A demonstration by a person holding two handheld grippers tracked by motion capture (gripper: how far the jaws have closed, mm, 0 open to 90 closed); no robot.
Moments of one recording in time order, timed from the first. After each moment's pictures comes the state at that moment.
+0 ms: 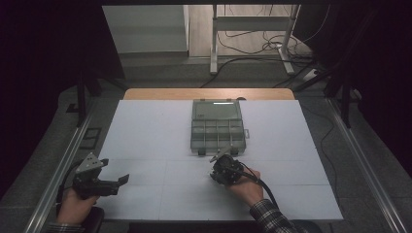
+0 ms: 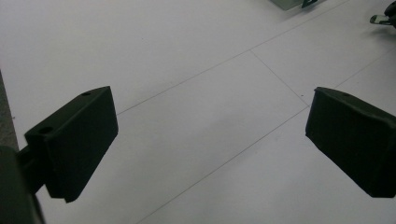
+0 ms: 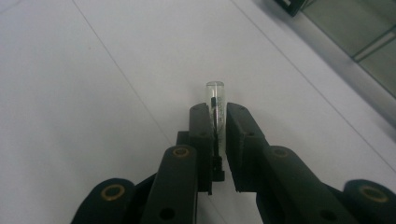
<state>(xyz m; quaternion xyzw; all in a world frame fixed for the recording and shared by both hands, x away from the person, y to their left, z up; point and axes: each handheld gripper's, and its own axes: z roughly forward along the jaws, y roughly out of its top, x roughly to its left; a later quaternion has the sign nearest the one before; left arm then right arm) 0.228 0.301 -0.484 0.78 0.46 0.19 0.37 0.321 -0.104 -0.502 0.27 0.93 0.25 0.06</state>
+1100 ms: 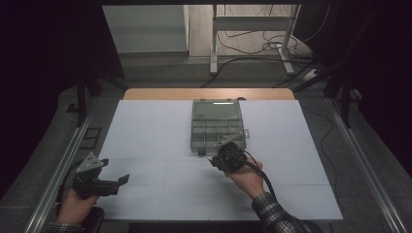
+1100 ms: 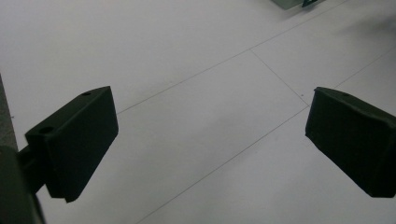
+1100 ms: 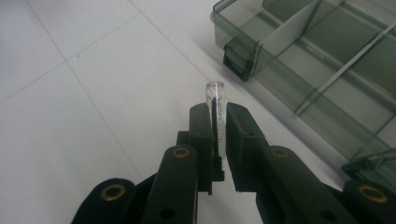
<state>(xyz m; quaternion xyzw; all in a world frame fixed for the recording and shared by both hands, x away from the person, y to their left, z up) 0.228 0.301 -0.484 0.78 0.46 0.18 0.37 0.344 -0.110 -0.477 0.30 0.90 0.32 0.08</state>
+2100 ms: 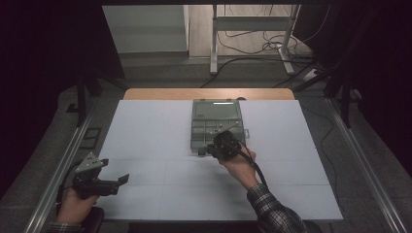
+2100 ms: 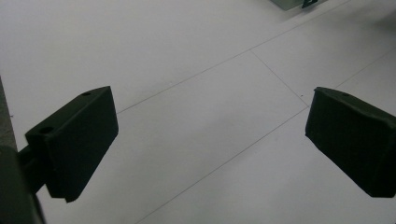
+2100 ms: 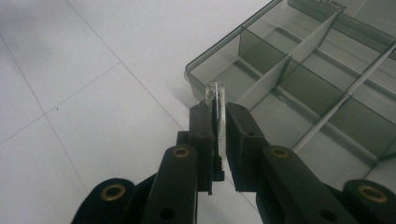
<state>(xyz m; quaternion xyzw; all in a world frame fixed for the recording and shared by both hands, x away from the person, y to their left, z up) 0.229 0.301 -0.485 0.78 0.47 0.18 0.37 0.374 -0.094 -0.470 0.31 0.88 0.35 0.09</state>
